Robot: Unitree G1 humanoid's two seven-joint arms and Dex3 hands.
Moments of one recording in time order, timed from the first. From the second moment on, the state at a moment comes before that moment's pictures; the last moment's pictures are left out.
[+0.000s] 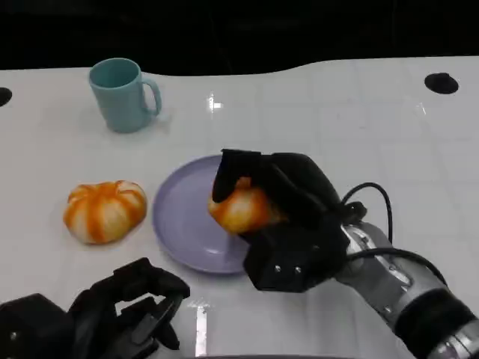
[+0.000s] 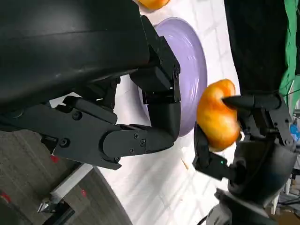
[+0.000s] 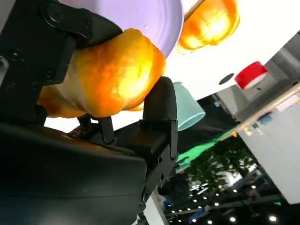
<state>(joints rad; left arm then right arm) 0.27 0.09 0.00 -0.22 -0.20 0.17 -0.29 -0.68 0.04 0.43 0.82 -0.58 -0.44 -0.26</state>
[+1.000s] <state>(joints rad) 0.28 0.09 -0.01 -0.28 -0.21 0.19 -0.29 -0.61 -0.12 0.53 0.50 -0.64 -0.24 0.15</state>
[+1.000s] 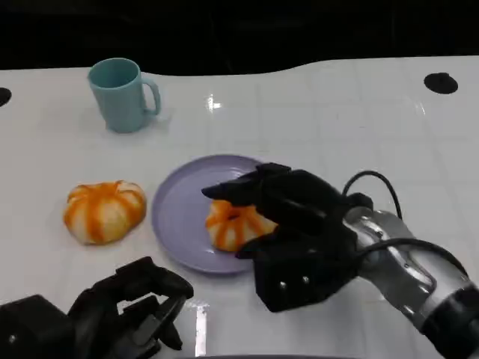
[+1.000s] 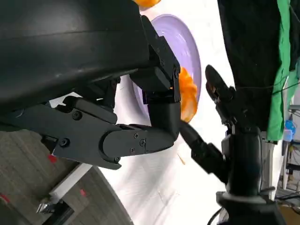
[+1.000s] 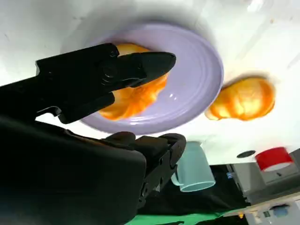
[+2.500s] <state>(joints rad) 0.26 0.09 -0.01 -0.32 -0.21 0.27 -0.26 0.19 -0.31 0.09 -0.29 -0.11 -0.25 0.30</state>
